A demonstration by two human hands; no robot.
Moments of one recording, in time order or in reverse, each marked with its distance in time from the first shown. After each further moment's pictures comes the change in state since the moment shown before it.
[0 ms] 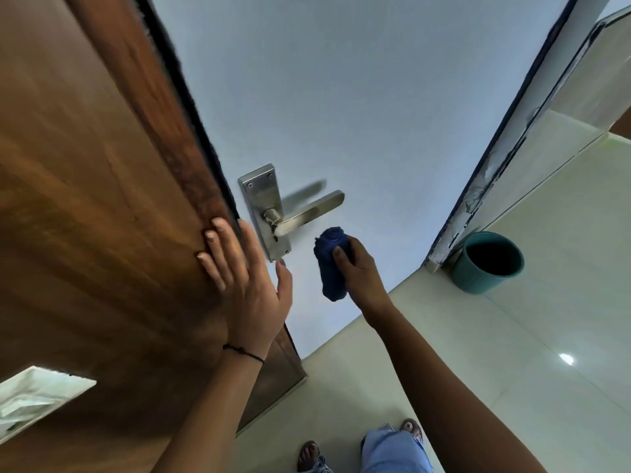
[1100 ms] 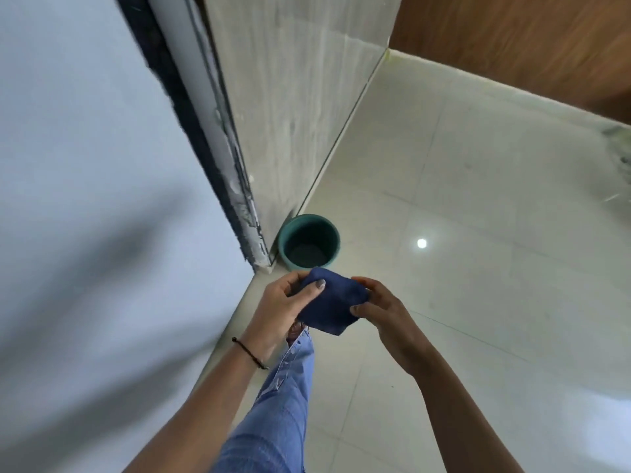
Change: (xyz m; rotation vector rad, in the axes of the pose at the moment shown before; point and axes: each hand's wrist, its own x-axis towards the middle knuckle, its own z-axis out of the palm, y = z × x) left_hand 0.016 0.574 0.306 -1.265 -1.558 -0.408; right_hand 0.103 0.124 -0.578 0.206 0.373 0.451
